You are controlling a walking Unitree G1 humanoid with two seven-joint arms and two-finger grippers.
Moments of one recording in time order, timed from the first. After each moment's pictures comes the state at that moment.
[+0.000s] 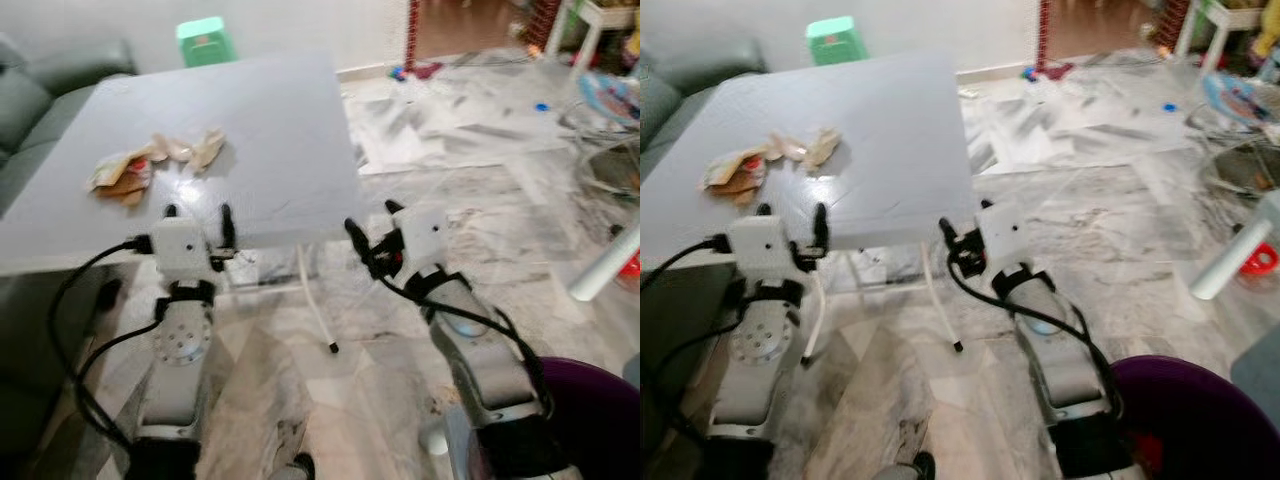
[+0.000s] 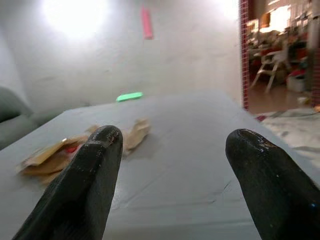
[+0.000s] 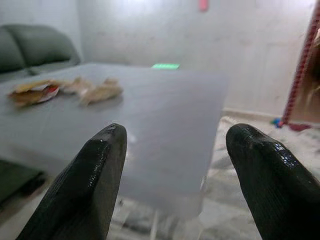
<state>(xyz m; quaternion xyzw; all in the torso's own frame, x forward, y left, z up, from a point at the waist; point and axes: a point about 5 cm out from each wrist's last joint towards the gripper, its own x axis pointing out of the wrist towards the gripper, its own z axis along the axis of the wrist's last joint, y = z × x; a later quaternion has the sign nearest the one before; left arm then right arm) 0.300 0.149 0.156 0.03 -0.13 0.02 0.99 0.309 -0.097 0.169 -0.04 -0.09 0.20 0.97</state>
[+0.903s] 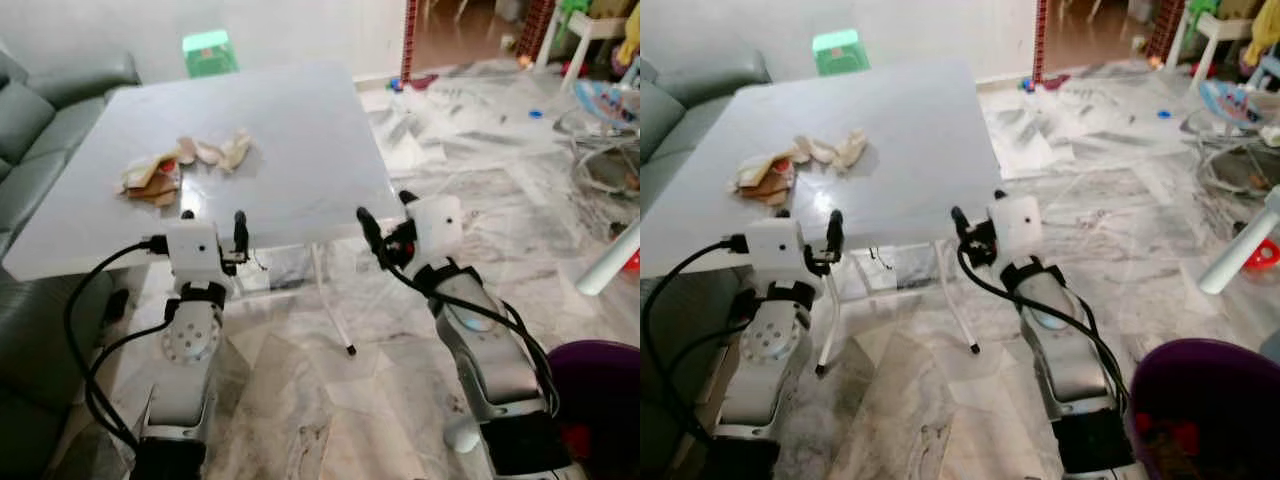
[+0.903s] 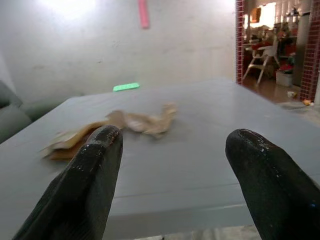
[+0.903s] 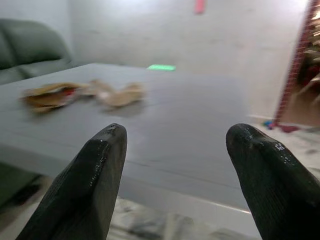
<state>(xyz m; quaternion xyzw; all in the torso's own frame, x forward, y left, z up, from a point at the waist) 0.300 0.153 0.147 0.03 -0.09 0.03 0.99 0.311 -0.094 0.166 -0.04 -0.08 0.20 0.98</state>
